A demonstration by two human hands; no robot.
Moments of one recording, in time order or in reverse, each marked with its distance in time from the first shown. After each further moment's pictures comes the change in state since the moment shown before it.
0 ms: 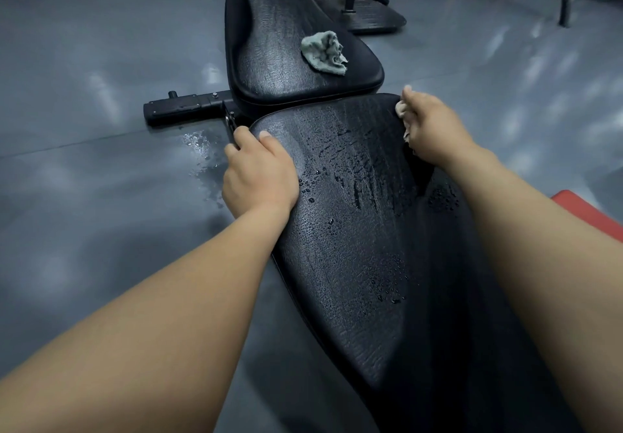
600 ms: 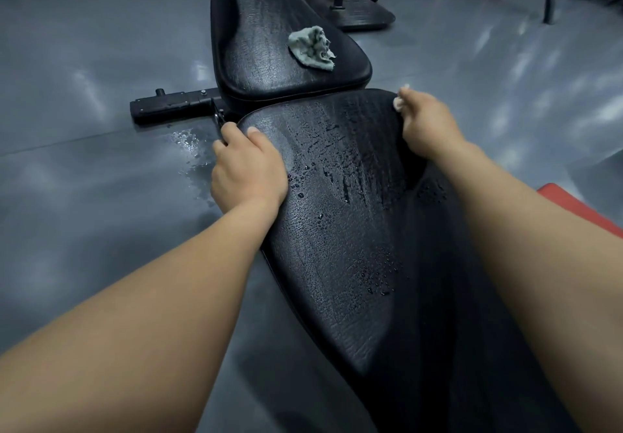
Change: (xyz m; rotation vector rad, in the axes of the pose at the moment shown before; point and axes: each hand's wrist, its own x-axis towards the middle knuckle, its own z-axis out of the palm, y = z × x) left_hand 0.001 -0.002 0.000 -0.010 0.001 -0.004; right_hand -0.004 0.003 -0.001 -0.044 0.027 0.149
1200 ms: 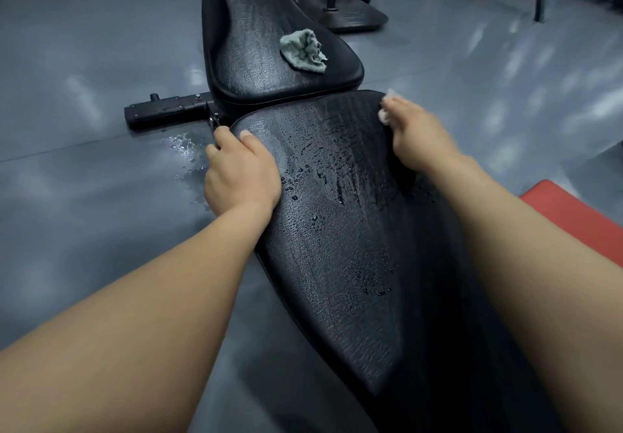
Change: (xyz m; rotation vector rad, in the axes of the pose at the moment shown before) left_hand -0.001 0.001 0.000 0.000 0.001 0.002; right_hand -0.027 -0.011 -0.006 -0.020 -0.062 -0.109
